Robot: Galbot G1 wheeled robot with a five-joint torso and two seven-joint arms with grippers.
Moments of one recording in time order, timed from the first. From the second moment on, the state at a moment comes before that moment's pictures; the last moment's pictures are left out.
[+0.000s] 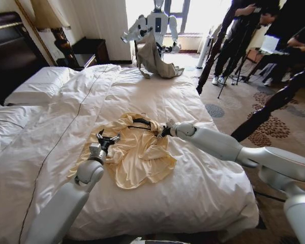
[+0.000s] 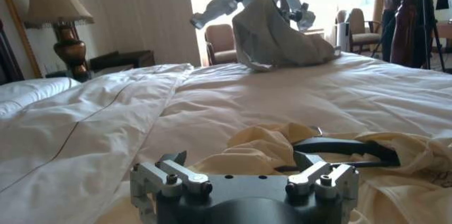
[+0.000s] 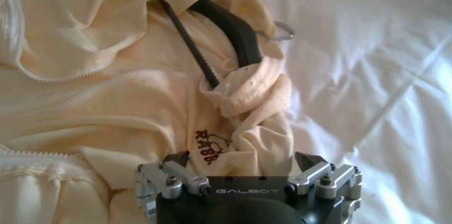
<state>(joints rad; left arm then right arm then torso) 1.07 -0.94 -0.35 -1.96 -0.51 0.26 -0.33 0.19 0.96 -0.97 1.32 0.90 -0.47 -0.09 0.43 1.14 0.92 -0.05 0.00</state>
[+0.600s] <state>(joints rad) 1.06 -0.91 -0.35 -1.96 -0.53 0.27 -0.33 -0.03 1.30 -0.80 1.23 1.11 -0.25 0.61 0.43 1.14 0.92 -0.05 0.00</state>
